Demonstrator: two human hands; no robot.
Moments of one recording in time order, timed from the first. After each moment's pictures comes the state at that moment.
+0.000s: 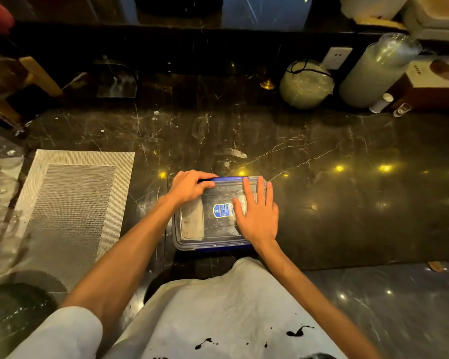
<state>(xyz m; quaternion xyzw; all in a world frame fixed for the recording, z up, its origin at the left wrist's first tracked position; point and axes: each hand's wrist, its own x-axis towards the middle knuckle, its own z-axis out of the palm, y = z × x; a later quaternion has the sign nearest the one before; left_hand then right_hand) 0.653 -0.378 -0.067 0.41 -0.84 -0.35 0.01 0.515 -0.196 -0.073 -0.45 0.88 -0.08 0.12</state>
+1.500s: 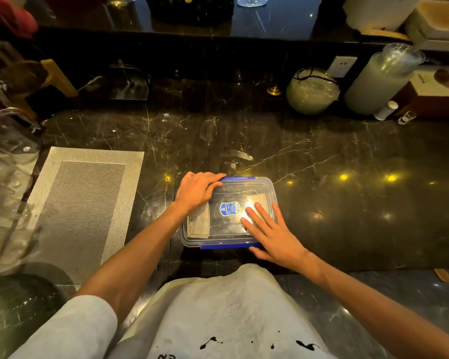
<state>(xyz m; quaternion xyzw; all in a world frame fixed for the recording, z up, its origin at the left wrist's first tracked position) 0.662 -0.360 -0.084 0.34 -0.92 -0.18 0.11 0.476 -0.130 -0.069 -0.79 0.60 0.07 0.08</state>
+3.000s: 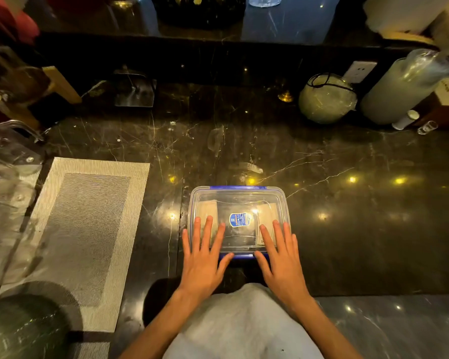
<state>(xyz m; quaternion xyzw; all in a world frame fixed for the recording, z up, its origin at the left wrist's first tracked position) 0.713 -0.235 -0.082 0.45 -0.88 -0.17 0.01 0.517 -0.132 -0.072 -0.56 0.80 -0.12 0.16</state>
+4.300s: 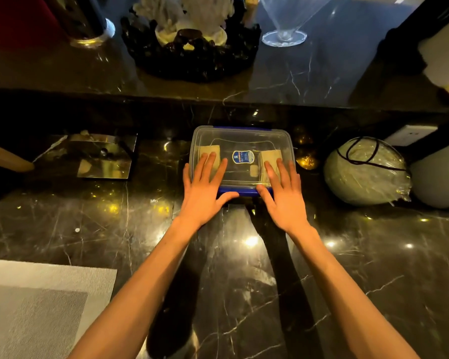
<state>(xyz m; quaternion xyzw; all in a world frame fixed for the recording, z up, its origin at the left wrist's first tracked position) 0.511 -0.652 -0.104 0.43 -0.89 -0.10 0.06 0.311 -0.545 -0.100 -0.57 0.80 -0.15 0.09</state>
